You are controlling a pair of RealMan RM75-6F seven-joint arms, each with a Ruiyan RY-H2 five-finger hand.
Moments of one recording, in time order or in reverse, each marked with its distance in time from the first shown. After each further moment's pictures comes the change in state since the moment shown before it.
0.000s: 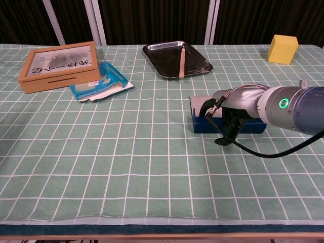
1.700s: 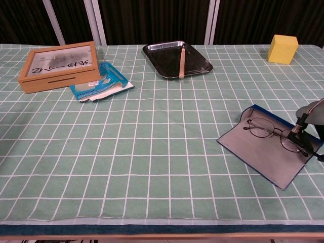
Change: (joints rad) left arm 0.007 0.001 -0.018 -0.005 -0.016 0.022 -0.014; right arm 0.057 0.194 -0.171 -0.203 0.380 0.231 -0.344
